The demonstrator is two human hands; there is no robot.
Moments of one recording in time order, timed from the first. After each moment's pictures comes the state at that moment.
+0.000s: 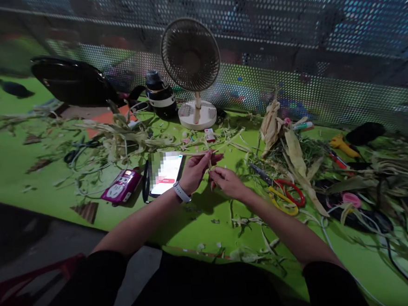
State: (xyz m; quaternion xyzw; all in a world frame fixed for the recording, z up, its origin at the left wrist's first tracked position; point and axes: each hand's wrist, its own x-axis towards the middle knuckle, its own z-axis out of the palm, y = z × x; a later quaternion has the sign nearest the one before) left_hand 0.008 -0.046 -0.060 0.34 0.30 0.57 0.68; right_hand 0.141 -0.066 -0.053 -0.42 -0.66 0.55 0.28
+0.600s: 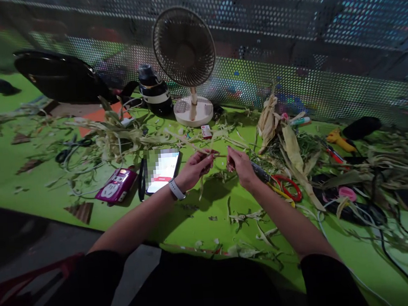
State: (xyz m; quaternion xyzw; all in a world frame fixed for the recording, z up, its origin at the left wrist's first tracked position) left_hand 0.002 -0.045 -0.057 0.39 0.32 0.49 0.71; right_hand 0.164 -0.039 -0.052 -0.49 -0.47 0.57 0.46
